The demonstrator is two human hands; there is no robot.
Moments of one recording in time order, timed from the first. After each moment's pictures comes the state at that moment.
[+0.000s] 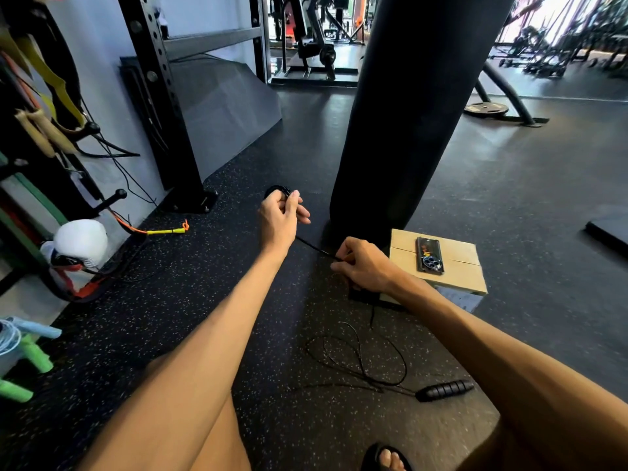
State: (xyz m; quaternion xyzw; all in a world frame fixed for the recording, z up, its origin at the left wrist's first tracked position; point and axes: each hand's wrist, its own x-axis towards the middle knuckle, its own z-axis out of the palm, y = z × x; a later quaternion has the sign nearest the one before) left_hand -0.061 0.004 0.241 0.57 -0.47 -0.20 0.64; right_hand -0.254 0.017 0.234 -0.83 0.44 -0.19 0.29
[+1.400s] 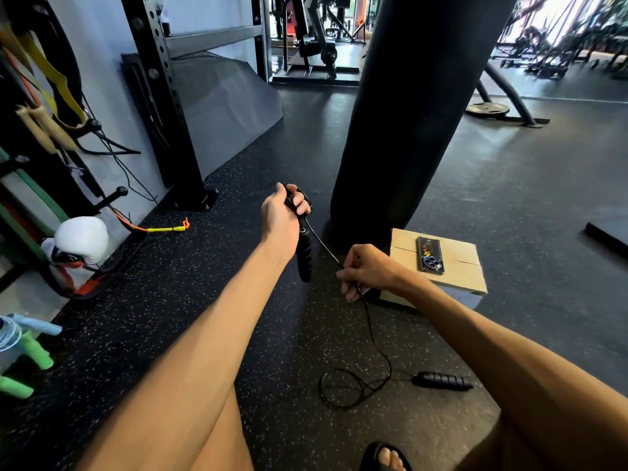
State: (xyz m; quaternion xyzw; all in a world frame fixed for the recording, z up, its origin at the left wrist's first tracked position) left_hand -0.074 0.010 0.265 0.30 -0.21 -0.53 0.76; right_hand -0.262 0.022 0.238 -0.75 0.45 -0.13 0.47
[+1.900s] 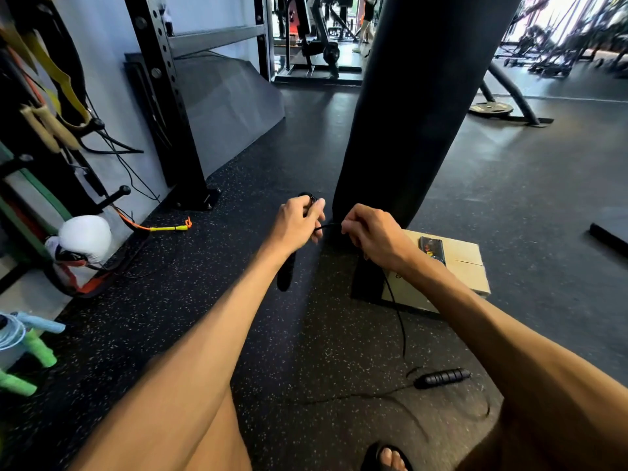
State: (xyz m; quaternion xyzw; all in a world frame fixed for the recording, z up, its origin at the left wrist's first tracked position) left_hand -0.068 0.018 0.253 0.60 -0.59 -0.22 0.48; right_hand -0.256 0.009 0.274 -0.86 0.36 -0.30 0.20
